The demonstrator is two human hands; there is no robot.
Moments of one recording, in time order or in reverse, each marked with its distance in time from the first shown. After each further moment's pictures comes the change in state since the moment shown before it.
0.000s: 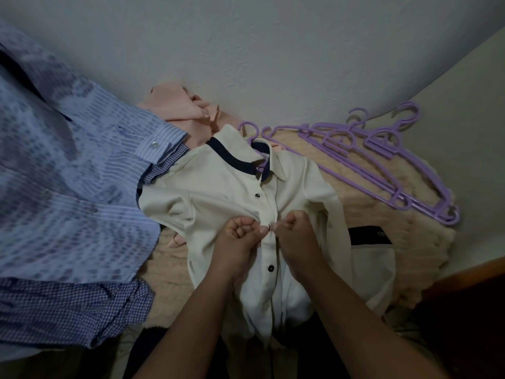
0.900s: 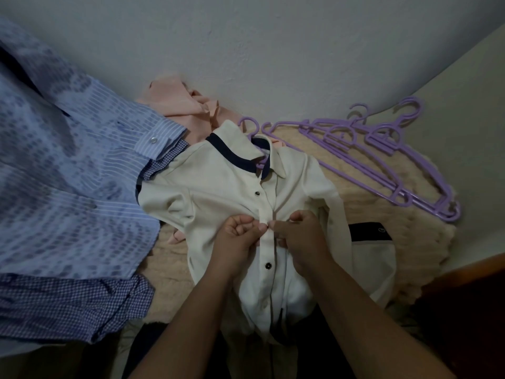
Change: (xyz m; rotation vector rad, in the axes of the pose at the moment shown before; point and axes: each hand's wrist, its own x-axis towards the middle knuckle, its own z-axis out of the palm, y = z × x) left_hand 0.002 -0.005 -0.007 0.051 -0.008 -0.005; right_hand 0.009 0.008 -0.004 0.115 0.022 0.135
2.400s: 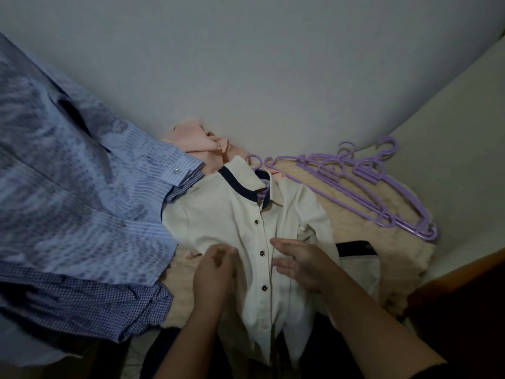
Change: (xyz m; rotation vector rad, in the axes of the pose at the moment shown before) left_hand -0.057 0.026 -0.030 0.660 0.347 0.175; right_hand -0.025 -0.018 -0.027 0.107 -0.431 0.267
